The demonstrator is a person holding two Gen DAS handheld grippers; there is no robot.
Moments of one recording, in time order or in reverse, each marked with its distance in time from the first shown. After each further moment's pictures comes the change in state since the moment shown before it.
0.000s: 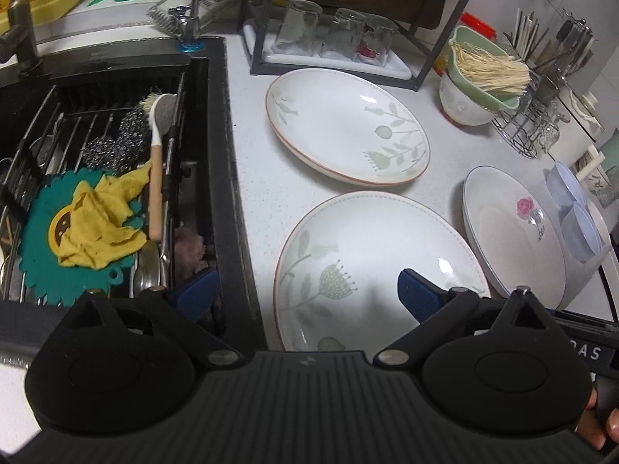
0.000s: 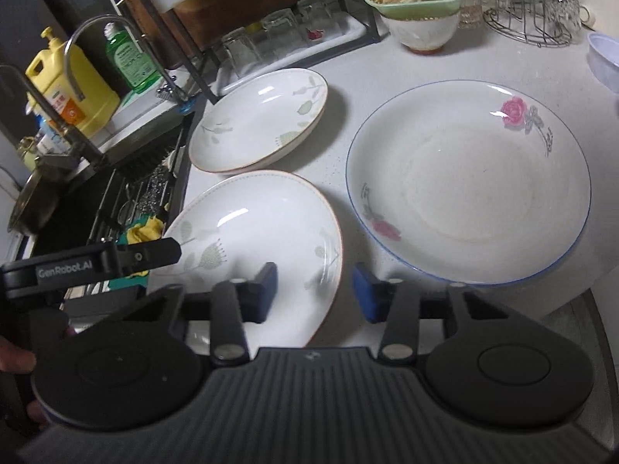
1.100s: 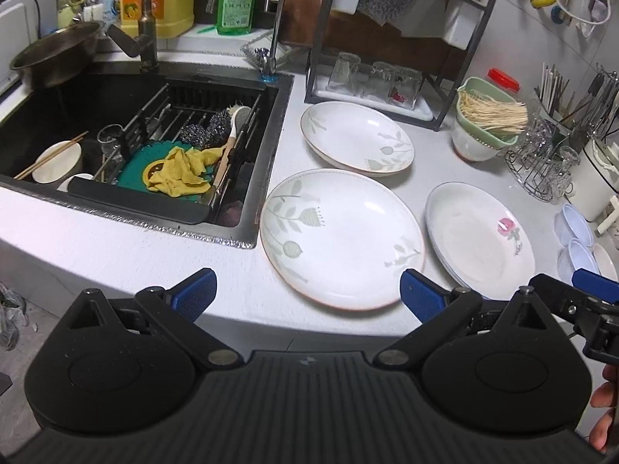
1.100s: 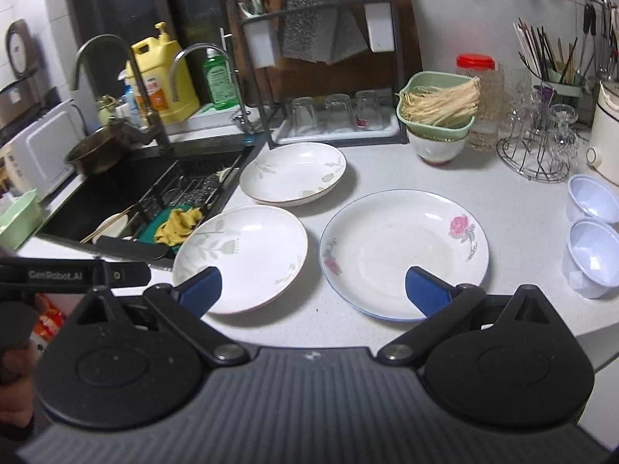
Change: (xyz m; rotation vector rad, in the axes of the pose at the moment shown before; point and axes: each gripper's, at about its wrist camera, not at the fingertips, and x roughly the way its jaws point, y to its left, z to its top) left arm -0.121 -0.107 -0.091 -0.196 -0.165 0.265; right arm -0.124 -0.048 -0.007 -0.375 -0.177 0.105
